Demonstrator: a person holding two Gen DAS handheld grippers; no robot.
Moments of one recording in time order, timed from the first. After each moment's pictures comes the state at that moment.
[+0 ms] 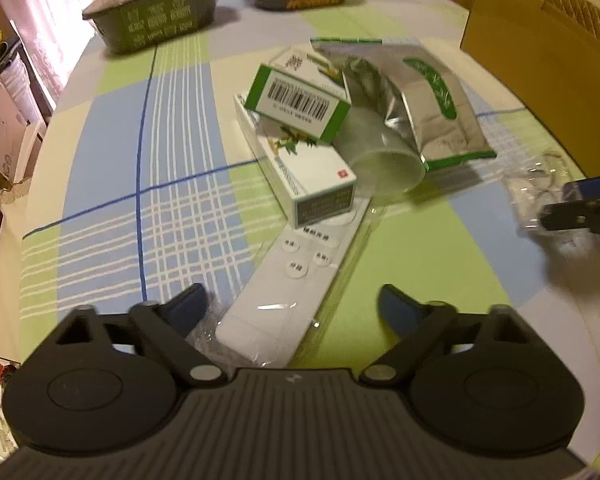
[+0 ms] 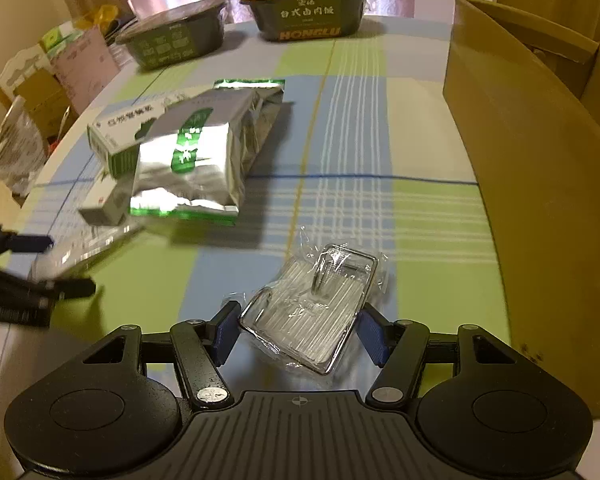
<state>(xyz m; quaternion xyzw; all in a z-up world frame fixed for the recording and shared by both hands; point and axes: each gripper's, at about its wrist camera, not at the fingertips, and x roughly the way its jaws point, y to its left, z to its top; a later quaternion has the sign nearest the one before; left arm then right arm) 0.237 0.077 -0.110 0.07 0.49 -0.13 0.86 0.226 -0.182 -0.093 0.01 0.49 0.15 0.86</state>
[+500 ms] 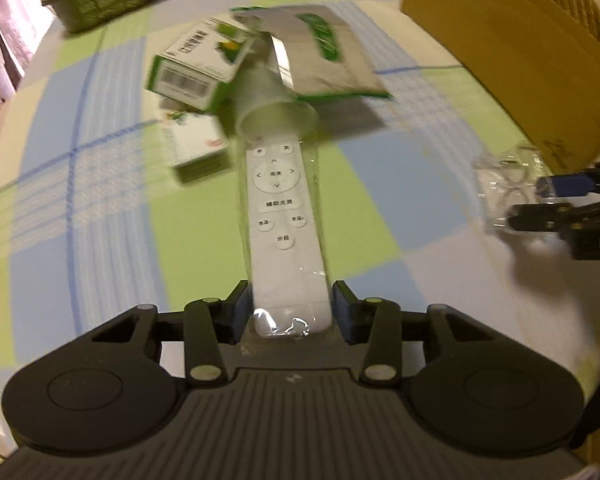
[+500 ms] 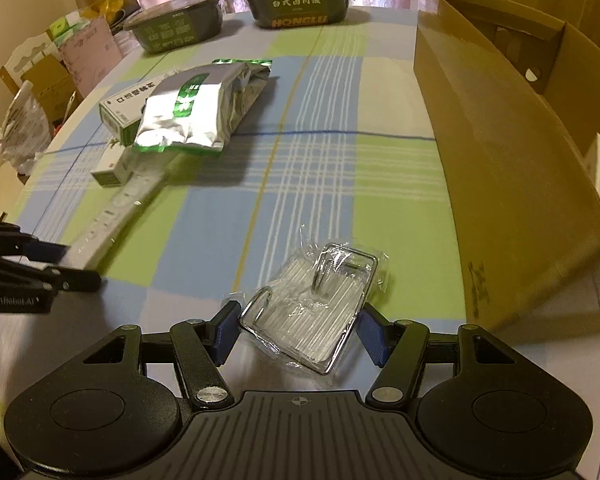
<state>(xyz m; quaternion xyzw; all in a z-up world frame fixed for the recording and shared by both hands) 0.182 0.015 -0.097 0.07 0.53 -0.17 0.83 0.174 -0.219 -0.088 0.00 0.49 0.15 0.86</state>
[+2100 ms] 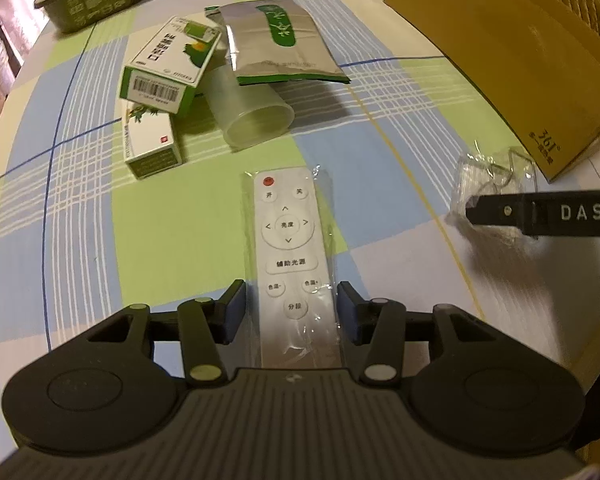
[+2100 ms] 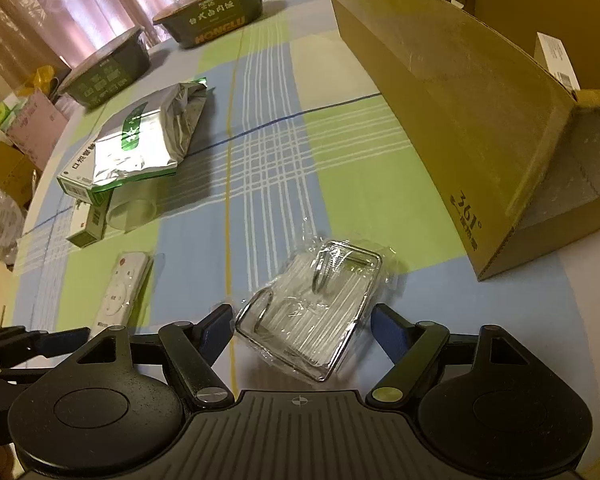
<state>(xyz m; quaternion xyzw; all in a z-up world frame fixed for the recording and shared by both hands) 0.175 -0.017 -0.097 0.08 0.54 -0.15 0.83 0.177 -0.228 -0.098 0.12 0.50 0.06 0.86</state>
